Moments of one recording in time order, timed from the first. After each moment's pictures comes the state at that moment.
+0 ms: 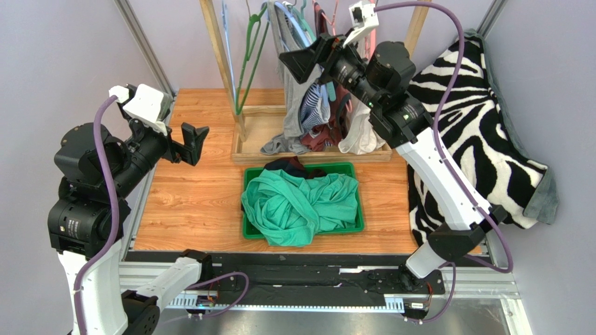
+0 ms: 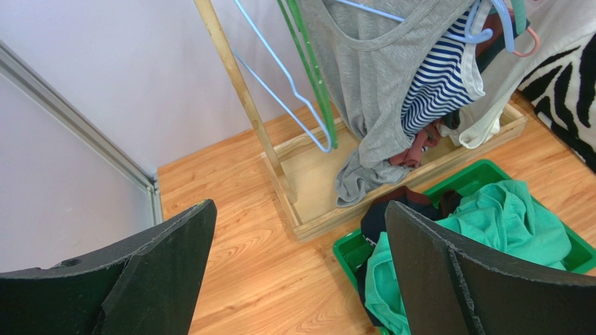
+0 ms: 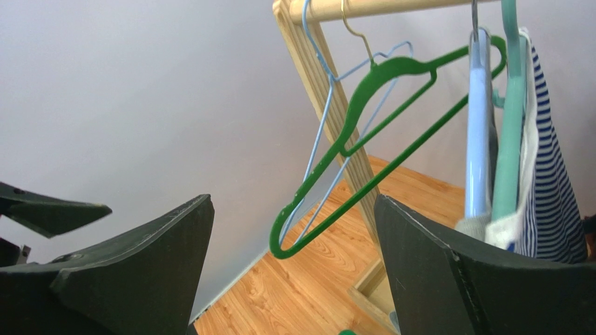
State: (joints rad) left arm -0.23 0.95 1.84 -0.98 0.15 0.19; right arm 0.67 1.56 1.98 -0.23 -0.13 0.45
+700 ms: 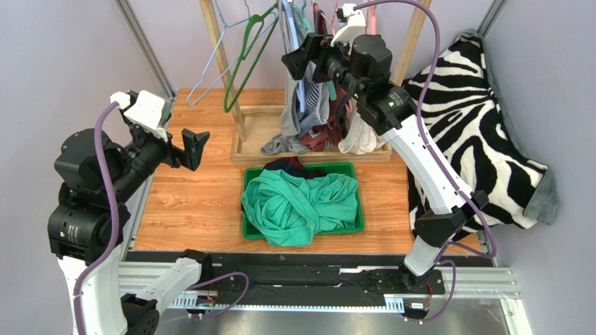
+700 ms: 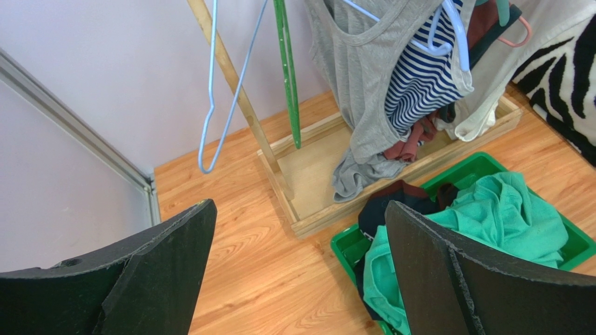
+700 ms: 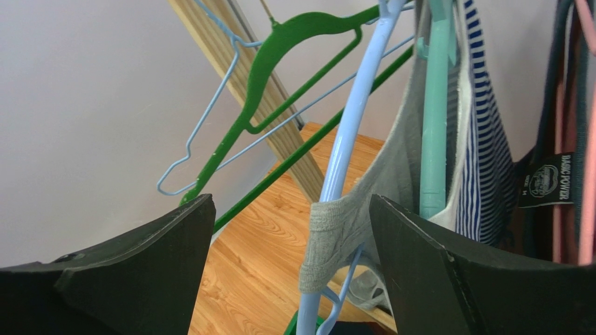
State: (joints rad) left arm -0.23 0.92 1.81 -0.98 0.16 0.20; right arm 0.63 1.71 2.13 -0.38 -0.03 0.41
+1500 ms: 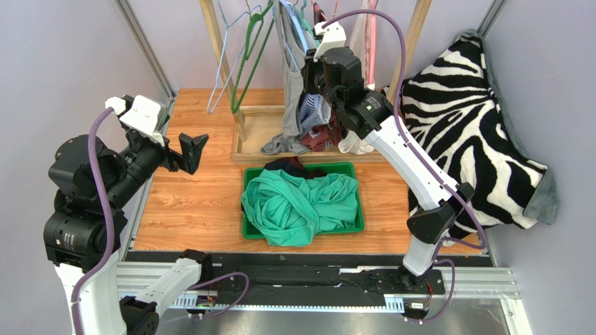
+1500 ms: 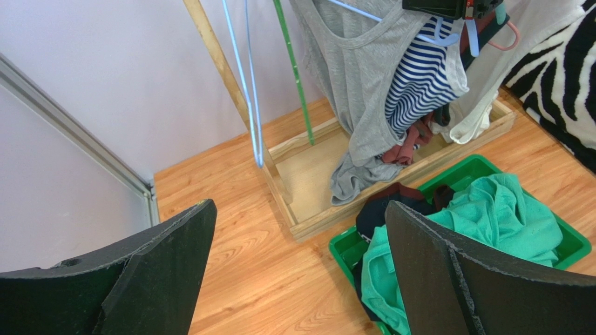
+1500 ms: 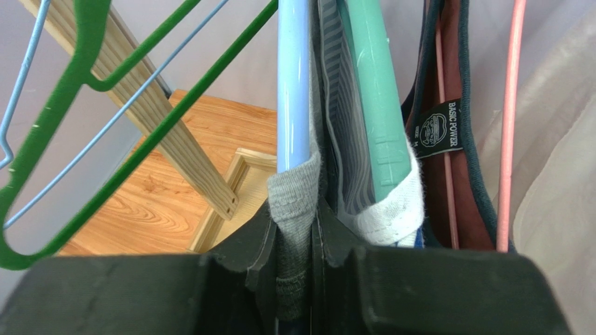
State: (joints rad) left arm -0.23 0.90 1.81 -0.98 0.18 0.20; right arm 0.71 1.77 2.12 -0.49 0.33 0.19
